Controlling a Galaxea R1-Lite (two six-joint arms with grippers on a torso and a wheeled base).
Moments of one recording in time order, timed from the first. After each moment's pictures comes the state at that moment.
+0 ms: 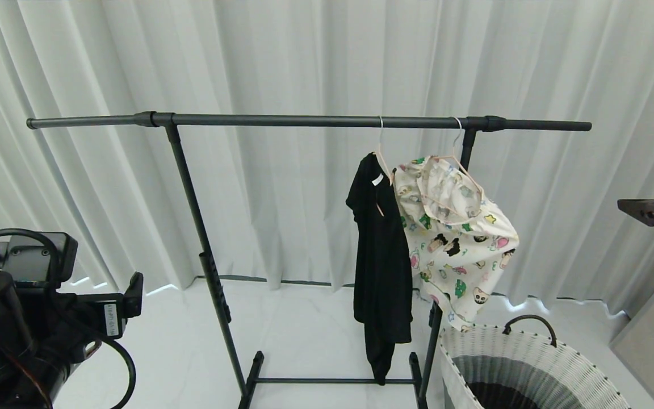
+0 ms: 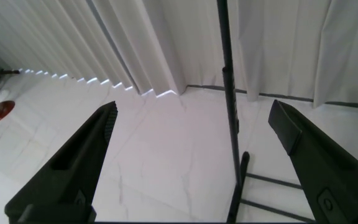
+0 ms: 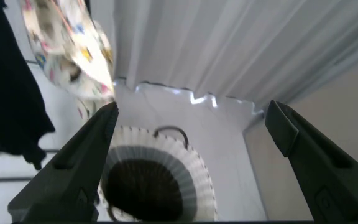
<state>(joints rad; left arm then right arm) -0.28 1.34 -0.21 -0.92 0.64 0.19 0.13 1.26 -1.00 0.04 -0.25 -0.17</state>
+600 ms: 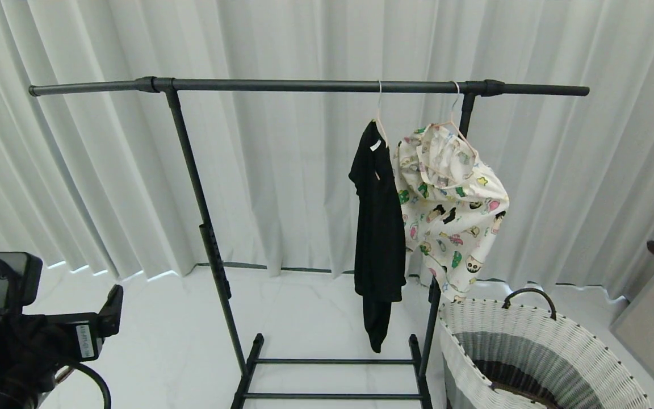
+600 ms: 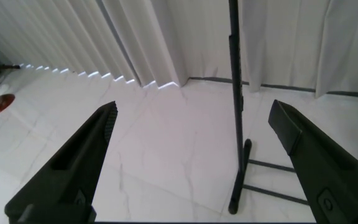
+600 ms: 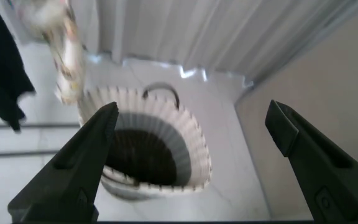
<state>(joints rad) -0.28 1.22 -0.12 -0.91 0.65 0.19 0.09 1.12 -0.79 0.04 -0.28 -0.17</state>
